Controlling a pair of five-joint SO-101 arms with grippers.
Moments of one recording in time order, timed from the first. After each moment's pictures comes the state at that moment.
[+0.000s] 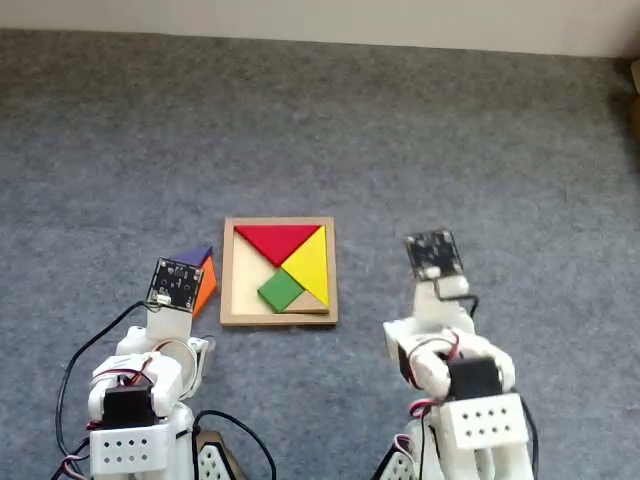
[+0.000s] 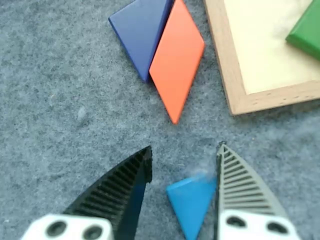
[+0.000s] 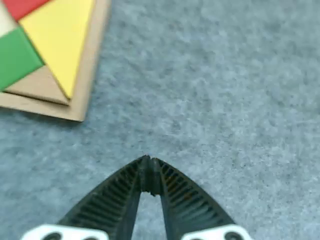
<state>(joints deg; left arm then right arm) -10.4 -101.9 96.0 75.1 -11.0 -14.6 -73.2 74.2 65.3 6.9</state>
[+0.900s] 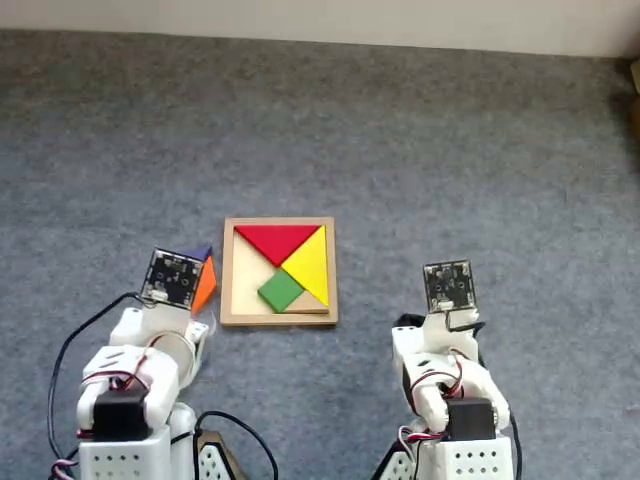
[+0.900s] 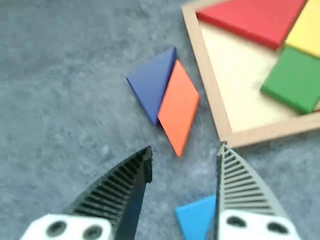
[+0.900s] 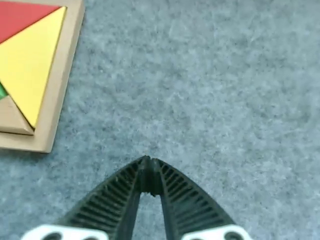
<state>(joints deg) -7.8 -101.9 85.2 75.4 -11.0 -9.3 -103.9 96.0 62.0 6.8</state>
